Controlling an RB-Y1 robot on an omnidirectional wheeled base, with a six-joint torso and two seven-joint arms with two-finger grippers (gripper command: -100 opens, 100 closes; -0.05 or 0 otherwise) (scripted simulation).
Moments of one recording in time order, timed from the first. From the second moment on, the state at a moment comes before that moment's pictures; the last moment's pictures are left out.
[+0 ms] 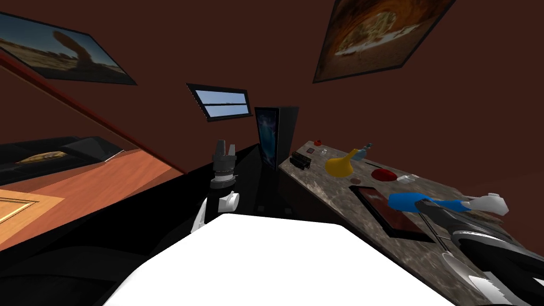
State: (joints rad) left arm 0.50 0.03 -0.06 -2.36 -0.12 -0.49 -0.02; right arm 0.95 -0.74 -0.62 -1.94 0.22 0.29 0.23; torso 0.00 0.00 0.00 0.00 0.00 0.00
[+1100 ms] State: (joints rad) left arm 0.50 0.03 -0.06 -2.36 -0.12 -0.49 -0.02; right arm 1.03 -0.73 -0.68 -1.92 0.25 0.16 0.16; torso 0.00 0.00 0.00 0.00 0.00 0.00
